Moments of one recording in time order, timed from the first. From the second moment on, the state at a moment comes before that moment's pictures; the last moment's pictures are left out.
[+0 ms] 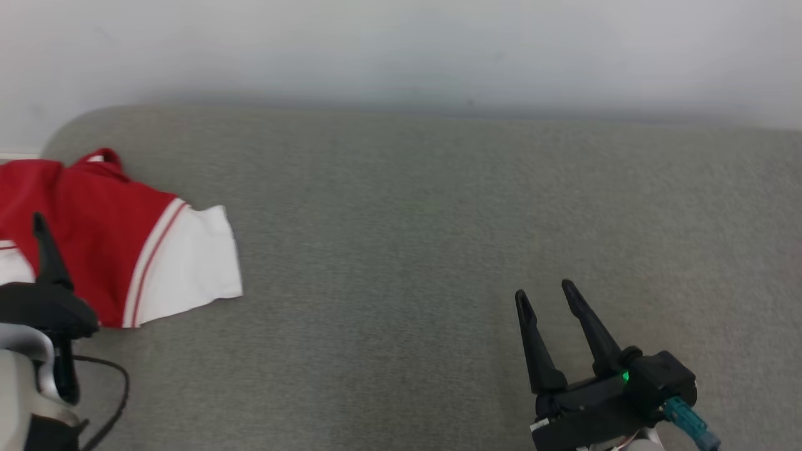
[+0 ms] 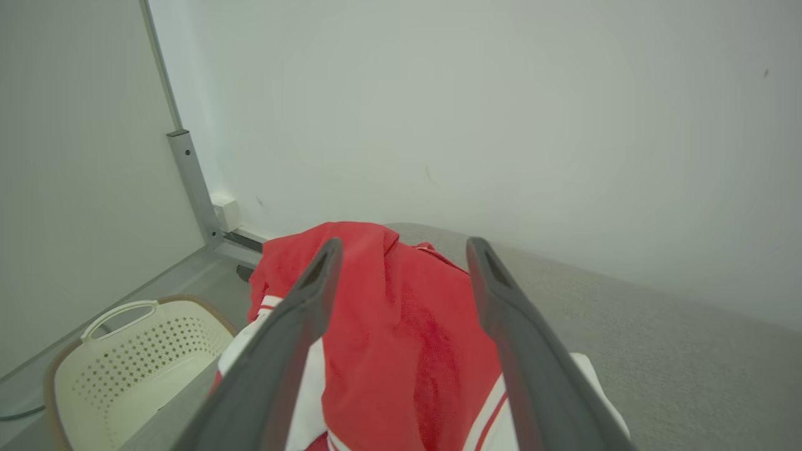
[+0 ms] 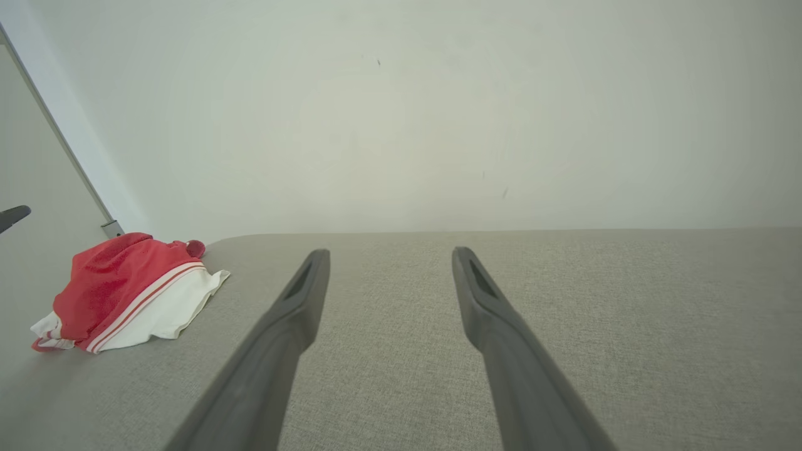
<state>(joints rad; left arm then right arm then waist) -0.61 0.25 0.28 0.76 -0.22 -0.09 -0.24 -0.10 -0.05 0.21 0.15 0.20 0.13 -0.26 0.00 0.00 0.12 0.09</state>
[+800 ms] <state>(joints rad) -0.83 0.44 0.32 1.23 -0.28 0.01 0.12 -0.18 -0.05 0.23 0.14 0.23 0.13 -0.26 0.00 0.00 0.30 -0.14</state>
